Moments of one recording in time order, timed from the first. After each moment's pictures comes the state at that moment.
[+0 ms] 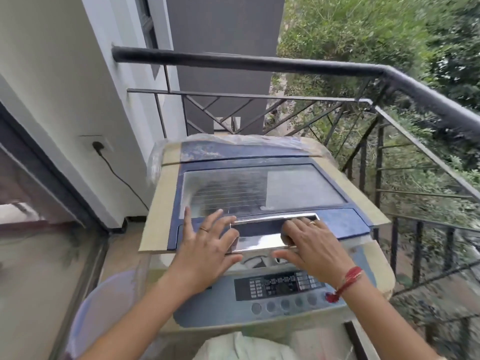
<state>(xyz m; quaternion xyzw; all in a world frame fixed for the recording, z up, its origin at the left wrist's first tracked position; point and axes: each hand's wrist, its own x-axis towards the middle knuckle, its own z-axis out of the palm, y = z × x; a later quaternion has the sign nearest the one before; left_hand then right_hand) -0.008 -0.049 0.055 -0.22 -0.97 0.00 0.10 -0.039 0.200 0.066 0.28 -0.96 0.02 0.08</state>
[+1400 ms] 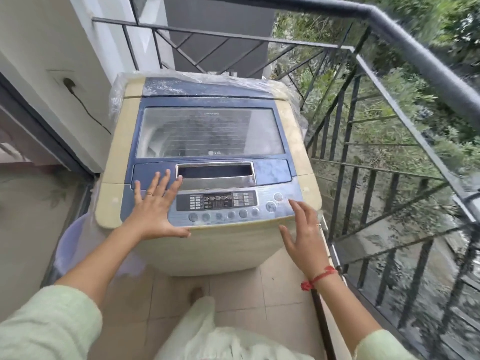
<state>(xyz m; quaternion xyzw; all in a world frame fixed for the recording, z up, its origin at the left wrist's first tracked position) 0.061 -0.014 0.002 -0.05 -0.99 -0.07 -0.12 0.086 0.338 -0.010 0.10 -0.95 0.27 0.10</state>
